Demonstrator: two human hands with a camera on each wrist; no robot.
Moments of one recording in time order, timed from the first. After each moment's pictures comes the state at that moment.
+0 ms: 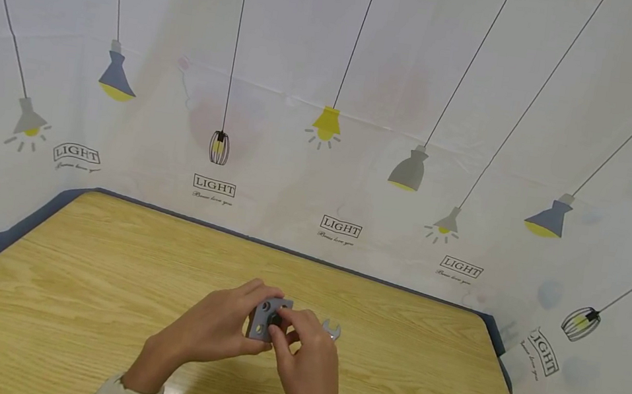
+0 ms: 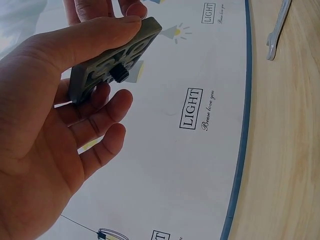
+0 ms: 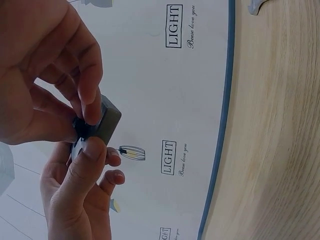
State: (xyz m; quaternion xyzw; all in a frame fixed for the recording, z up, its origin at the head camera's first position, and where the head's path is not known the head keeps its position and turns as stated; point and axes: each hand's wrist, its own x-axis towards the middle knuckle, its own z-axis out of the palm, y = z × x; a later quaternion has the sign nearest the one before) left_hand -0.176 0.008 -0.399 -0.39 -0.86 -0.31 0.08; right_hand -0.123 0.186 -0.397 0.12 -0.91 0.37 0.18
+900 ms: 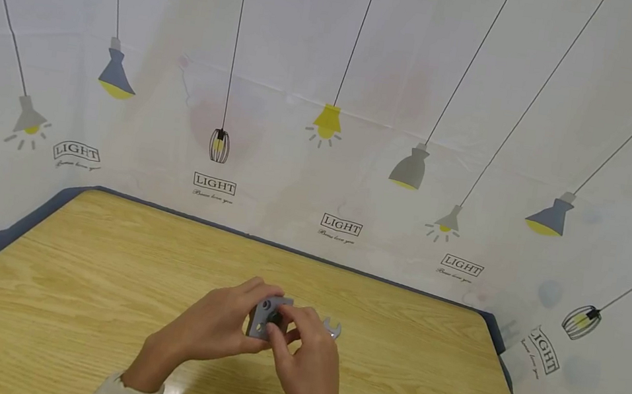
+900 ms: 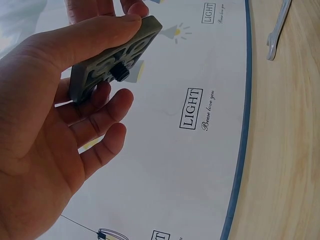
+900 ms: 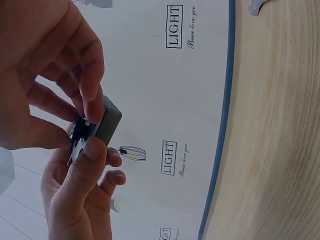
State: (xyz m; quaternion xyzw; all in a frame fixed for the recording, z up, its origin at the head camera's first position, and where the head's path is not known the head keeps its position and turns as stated) left_hand -0.175 0.008 -0.398 -0.39 -0.86 -0.31 0.08; right_hand -0.122 0.186 -0.397 0.12 -0.90 0.38 0.19
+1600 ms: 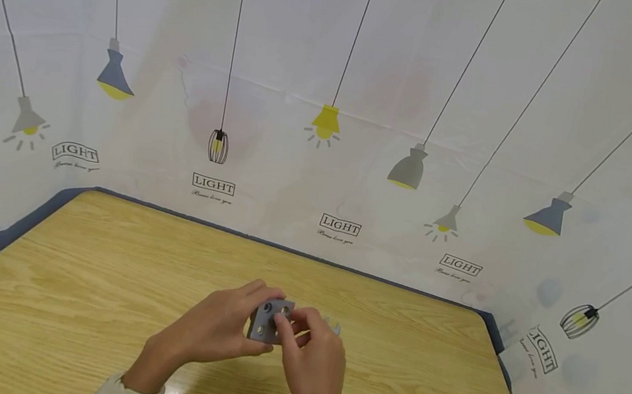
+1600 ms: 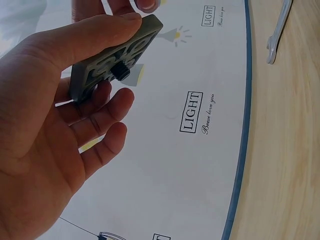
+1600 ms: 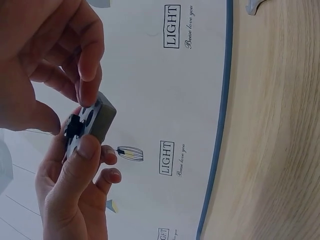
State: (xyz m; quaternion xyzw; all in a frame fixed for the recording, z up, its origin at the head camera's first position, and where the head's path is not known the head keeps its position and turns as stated) left_hand -0.173 0.010 -0.396 -0.39 -0.87 -0.31 0.07; right_hand -0.126 0.185 -0.397 0.02 -0.90 0.39 0.20
